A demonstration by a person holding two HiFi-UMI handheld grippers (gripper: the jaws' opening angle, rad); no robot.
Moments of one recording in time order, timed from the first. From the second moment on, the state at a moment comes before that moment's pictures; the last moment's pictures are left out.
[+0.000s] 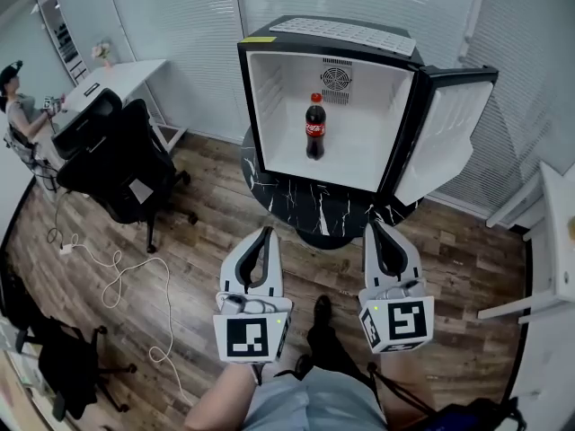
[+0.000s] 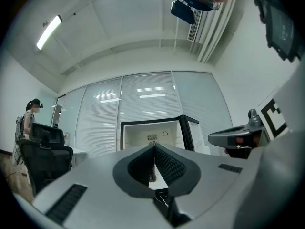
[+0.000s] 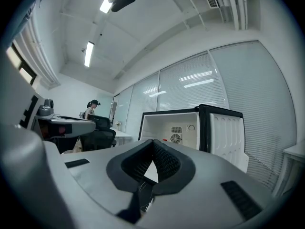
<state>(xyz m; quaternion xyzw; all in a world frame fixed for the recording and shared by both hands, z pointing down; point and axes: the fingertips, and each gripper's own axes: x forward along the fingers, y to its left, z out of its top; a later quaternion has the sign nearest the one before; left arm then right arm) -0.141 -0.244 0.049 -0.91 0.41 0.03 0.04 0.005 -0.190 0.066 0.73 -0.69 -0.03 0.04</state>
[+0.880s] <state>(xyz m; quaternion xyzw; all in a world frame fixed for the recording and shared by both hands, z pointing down) -0.009 -0.433 0.083 -0.91 0.42 -0.01 0.03 0.119 -0.392 0.093 0.71 -0.71 0.00 0.03</state>
